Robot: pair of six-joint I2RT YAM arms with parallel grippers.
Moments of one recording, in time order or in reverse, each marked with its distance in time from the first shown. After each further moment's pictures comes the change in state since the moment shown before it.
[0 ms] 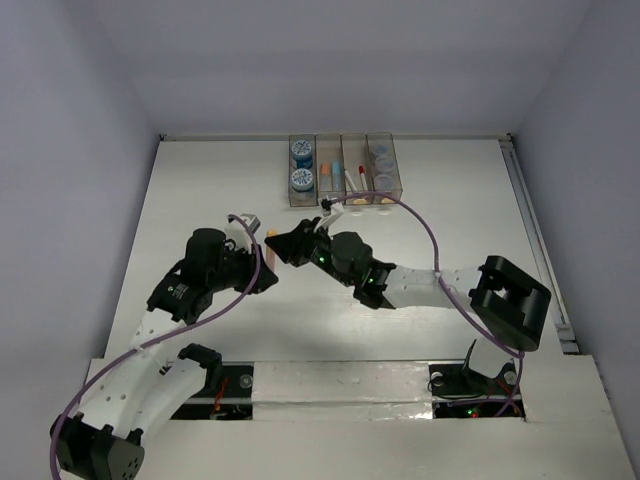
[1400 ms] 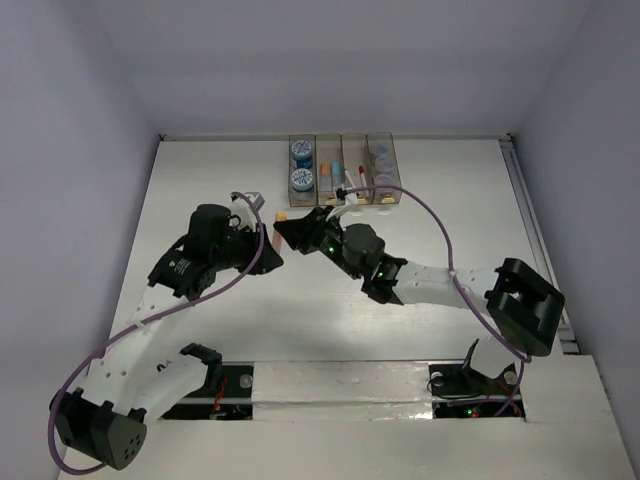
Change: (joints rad) left arm -0.019 0.165 0.208 -0.079 -0.007 -0.040; right arm -0.033 -0.063 -0.014 0.011 0.048 -0.011
